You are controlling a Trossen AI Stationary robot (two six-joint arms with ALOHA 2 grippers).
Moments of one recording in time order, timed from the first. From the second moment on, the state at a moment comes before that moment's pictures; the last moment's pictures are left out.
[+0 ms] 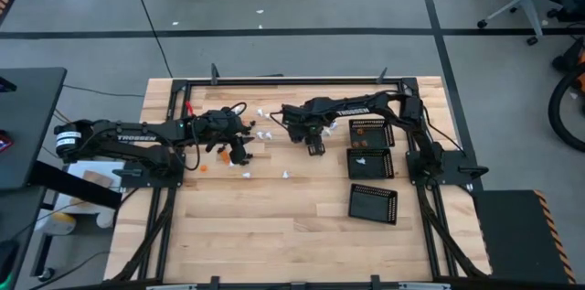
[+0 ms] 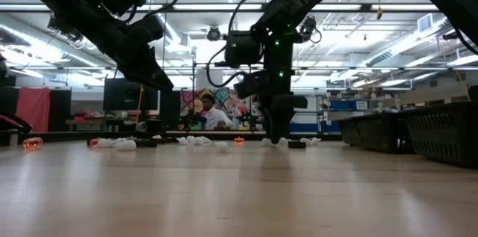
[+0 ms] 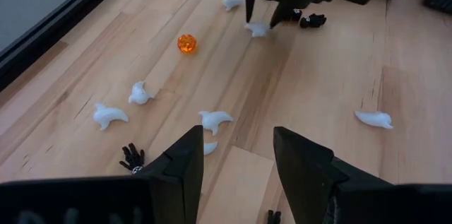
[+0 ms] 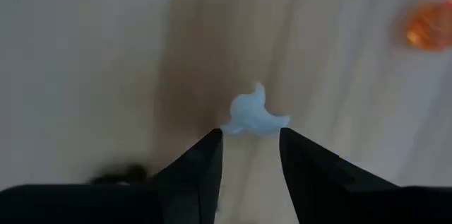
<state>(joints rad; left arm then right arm) 0.26 1.04 0.45 -0.01 -0.08 -0.09 -0.26 2.12 1.56 -0.86 0.10 -0.45</state>
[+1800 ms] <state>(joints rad) 0.26 1.04 0.45 -0.02 -0.09 -0.09 -0.27 2.12 1.51 -0.71 -0.07 -0.58</state>
